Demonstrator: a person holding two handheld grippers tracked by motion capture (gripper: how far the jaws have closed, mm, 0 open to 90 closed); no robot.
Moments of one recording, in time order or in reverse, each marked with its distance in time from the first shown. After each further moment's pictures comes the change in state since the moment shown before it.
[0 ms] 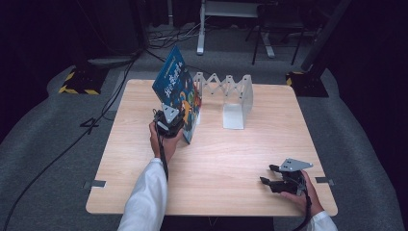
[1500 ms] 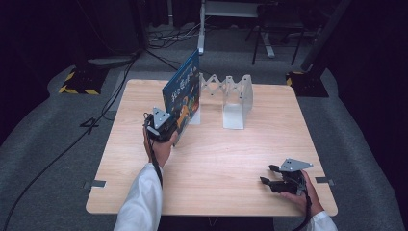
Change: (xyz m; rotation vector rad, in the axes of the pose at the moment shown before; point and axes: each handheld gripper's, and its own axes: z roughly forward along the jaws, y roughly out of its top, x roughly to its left) left arm 0.011 0.000 -0.026 -0.066 -0.087 -0.056; right arm 0.000 0.000 0.000 -0.001 -0.002 -0.002
